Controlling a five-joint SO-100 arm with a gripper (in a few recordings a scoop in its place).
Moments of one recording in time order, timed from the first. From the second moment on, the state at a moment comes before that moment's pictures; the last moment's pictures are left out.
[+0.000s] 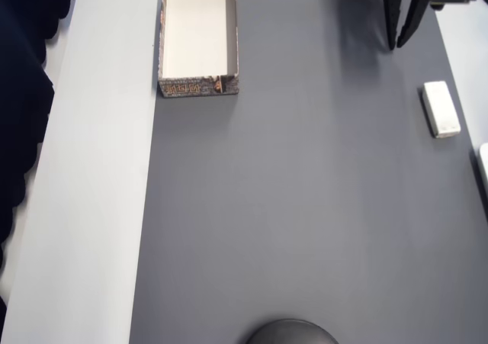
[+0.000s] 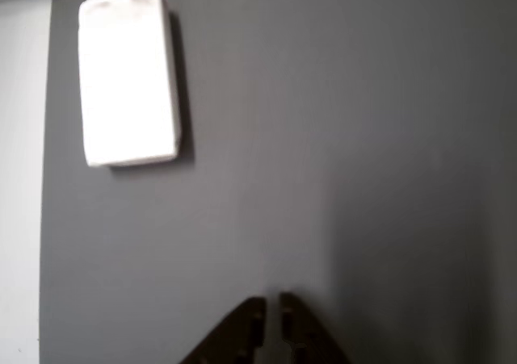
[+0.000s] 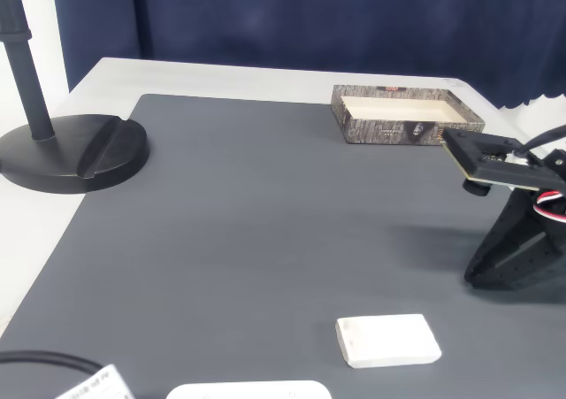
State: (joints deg) arm 3.5 188.4 176.1 75.8 -1.7
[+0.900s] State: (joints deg) arm 0.0 182.3 174.9 72.3 -4.5
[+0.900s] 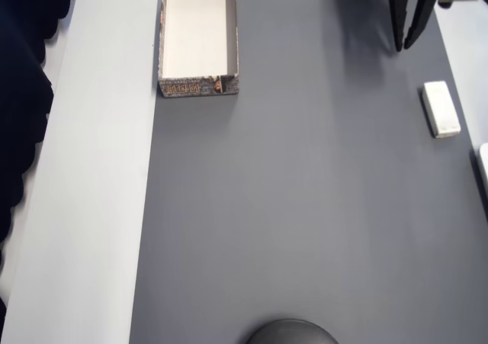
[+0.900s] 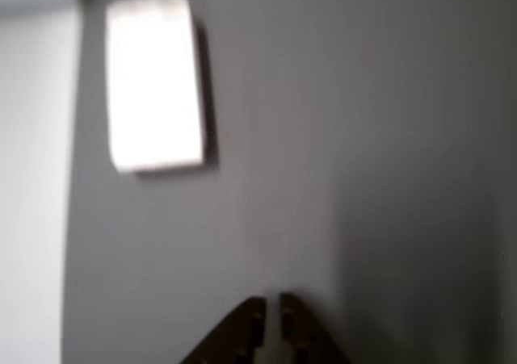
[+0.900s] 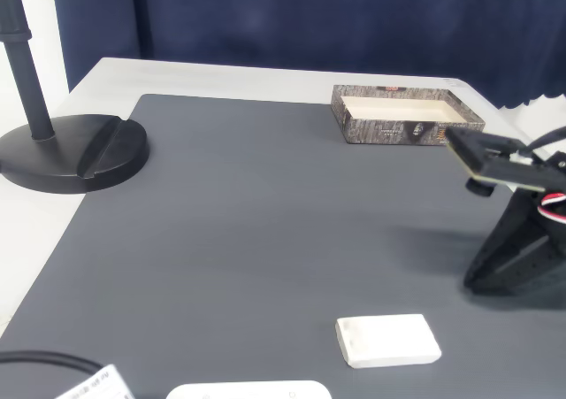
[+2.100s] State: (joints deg) arm -9.8 93.0 105.3 72.9 -11.0
